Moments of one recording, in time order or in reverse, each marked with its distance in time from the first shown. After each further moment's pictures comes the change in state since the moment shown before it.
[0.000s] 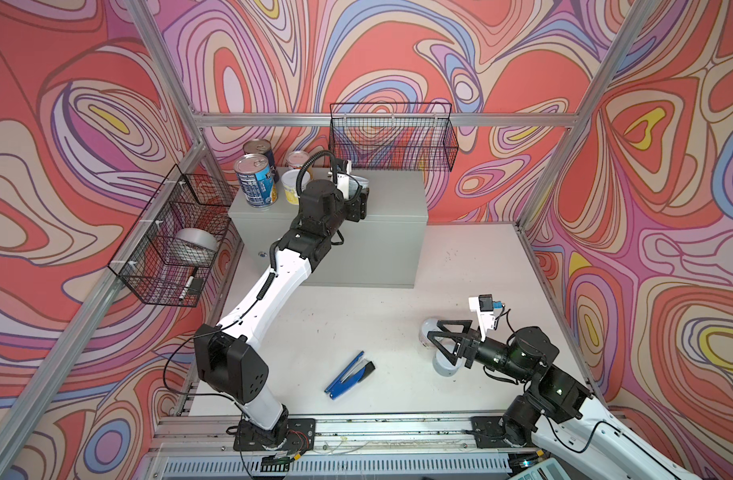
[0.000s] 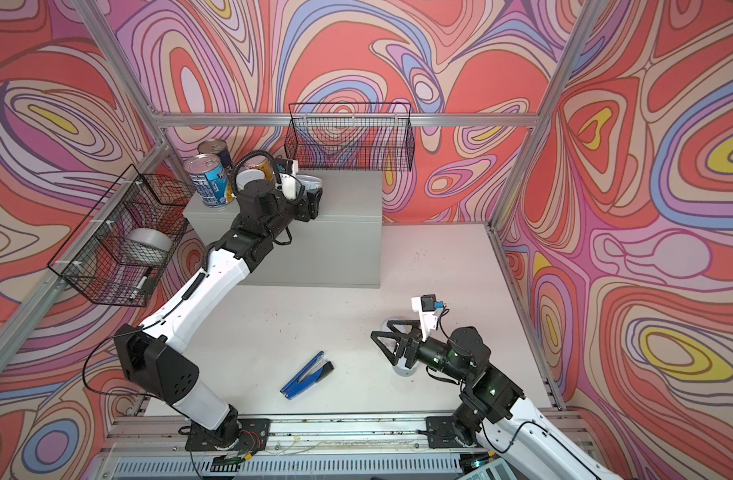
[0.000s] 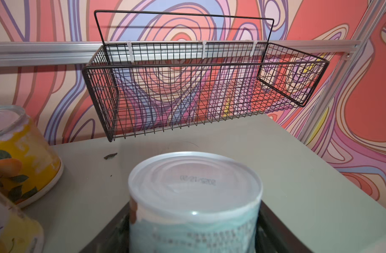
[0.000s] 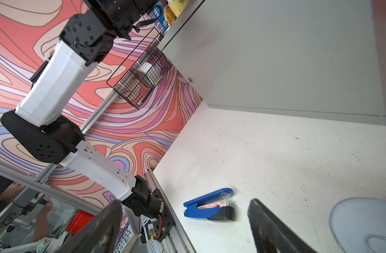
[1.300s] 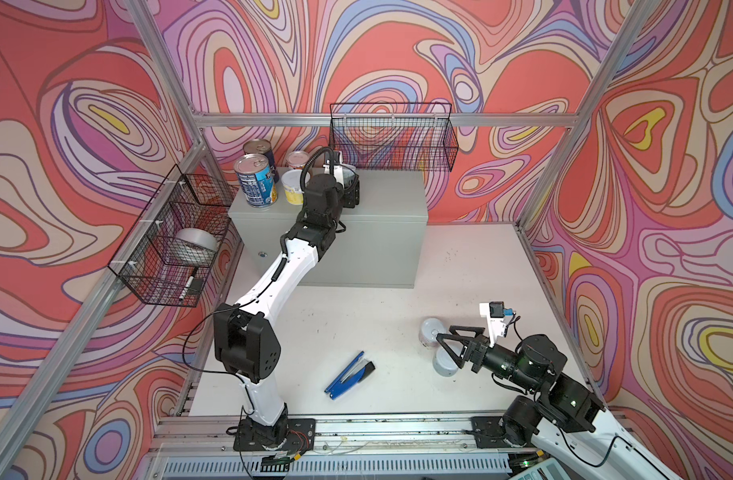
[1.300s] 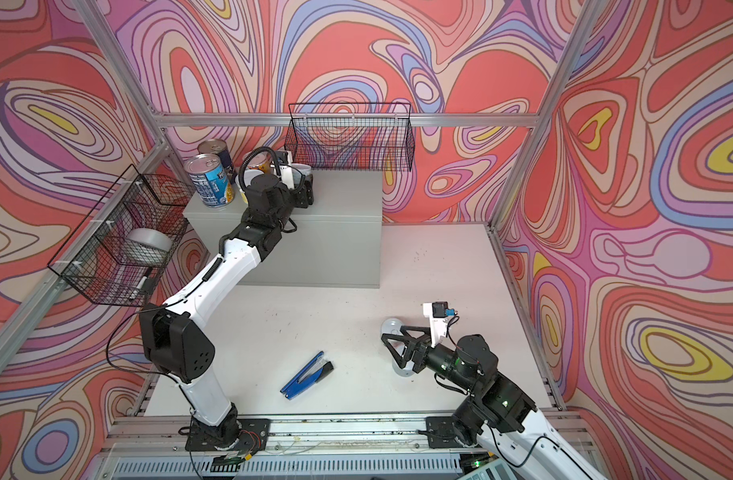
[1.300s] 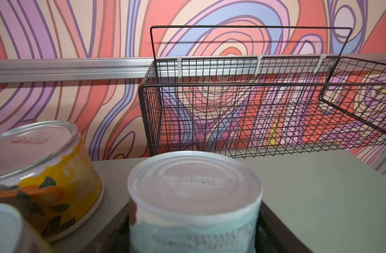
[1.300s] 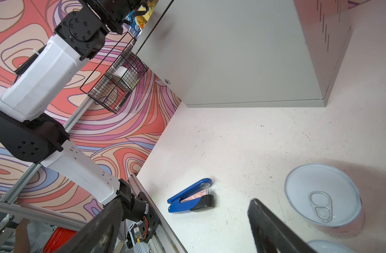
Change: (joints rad) left arm 0.046 0.142 0.079 0.141 -0.171 0.028; right arm 0.000 -0.126 0.000 -0.196 0.125 0.008
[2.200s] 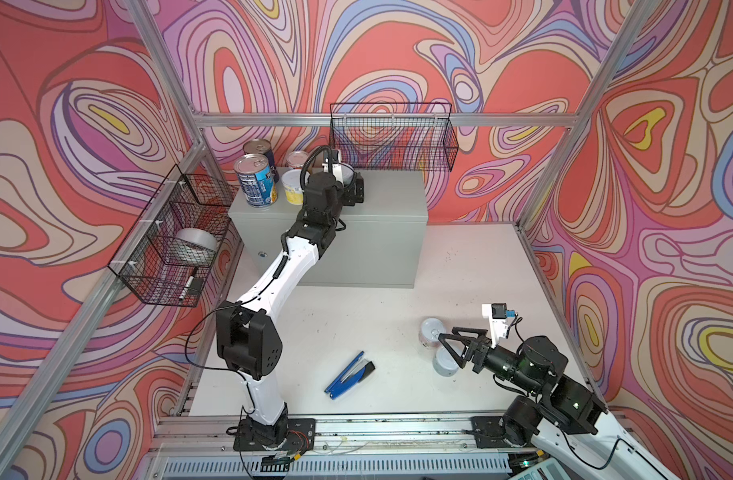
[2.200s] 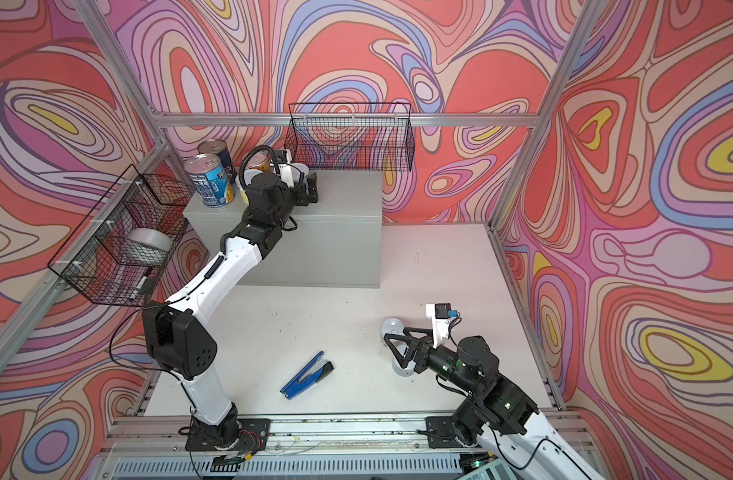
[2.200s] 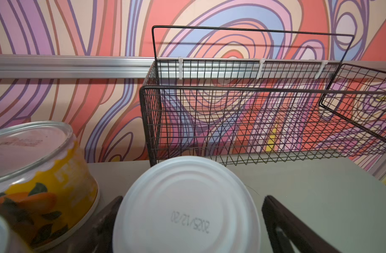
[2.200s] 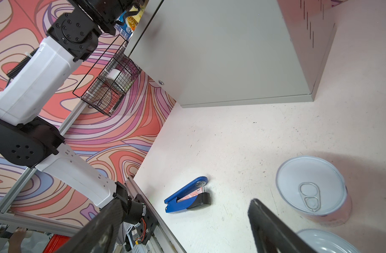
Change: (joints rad) left arm -0.001 0.018 0.017 0.007 0.014 -0.030; right arm 0.000 -0.019 0.000 -0.037 0.028 0.020
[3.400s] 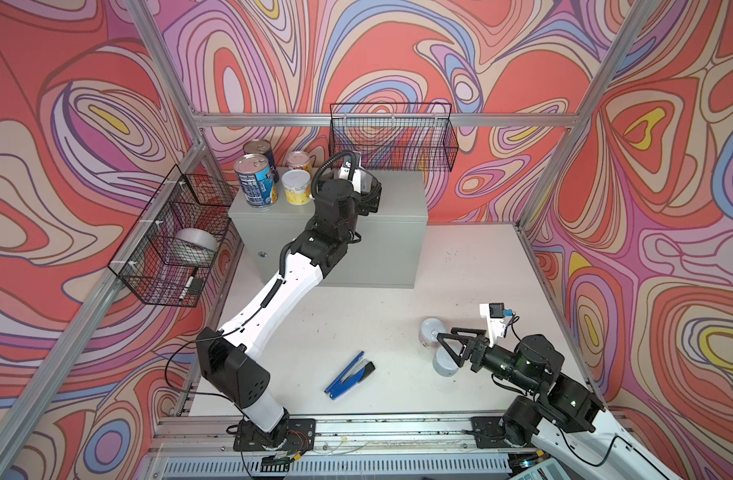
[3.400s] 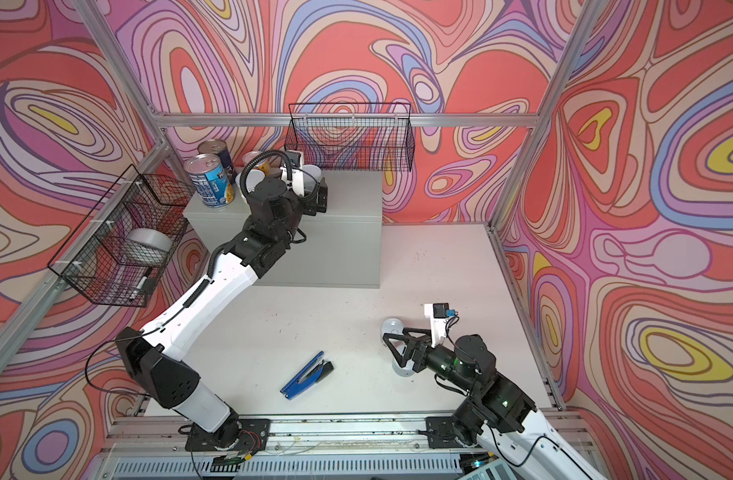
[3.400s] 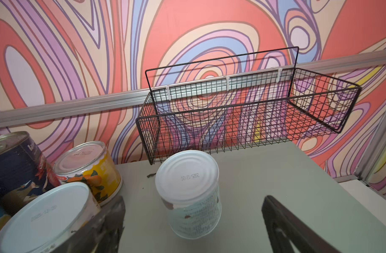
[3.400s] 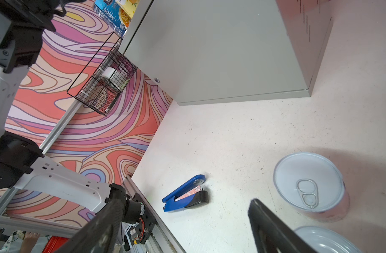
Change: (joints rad) left arm -0.191 -0.198 -0.046 -0.132 -0.231 0.148; right arm 0.000 0.021 -0.002 0.000 0.006 0.007
